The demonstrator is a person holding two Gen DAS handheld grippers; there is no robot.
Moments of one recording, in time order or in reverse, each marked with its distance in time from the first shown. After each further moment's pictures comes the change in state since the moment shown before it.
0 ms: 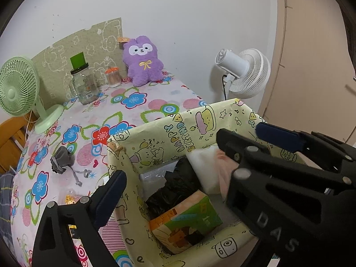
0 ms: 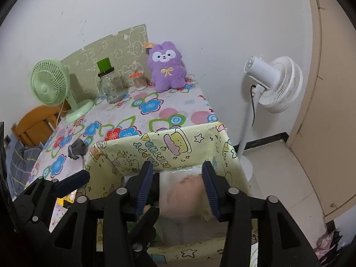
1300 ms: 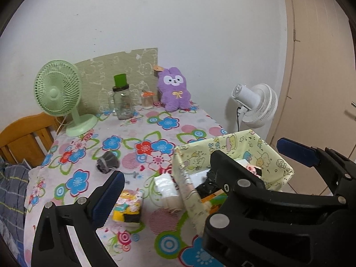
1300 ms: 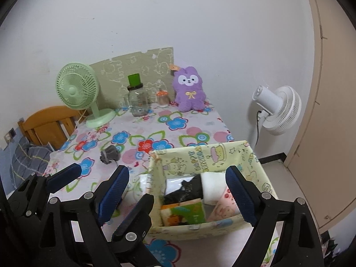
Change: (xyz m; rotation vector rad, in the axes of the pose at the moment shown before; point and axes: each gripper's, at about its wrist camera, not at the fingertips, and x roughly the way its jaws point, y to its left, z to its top) left arm -0.102 0.061 -0.028 -0.089 -0.187 0.065; right arm -0.079 0.091 -0.010 -0.076 -0.124 -0.006
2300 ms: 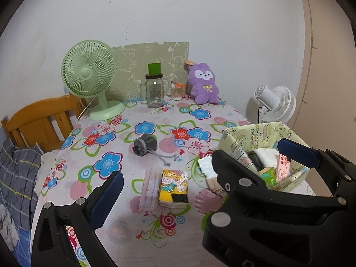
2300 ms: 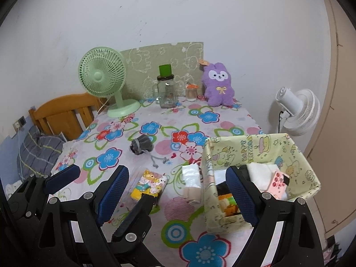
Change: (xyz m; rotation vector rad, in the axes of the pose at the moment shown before) left arm -0.012 0.079 -0.040 -0.068 0.007 0.066; right arm 0.013 0.082 -0.027 -0.054 0.008 0.065
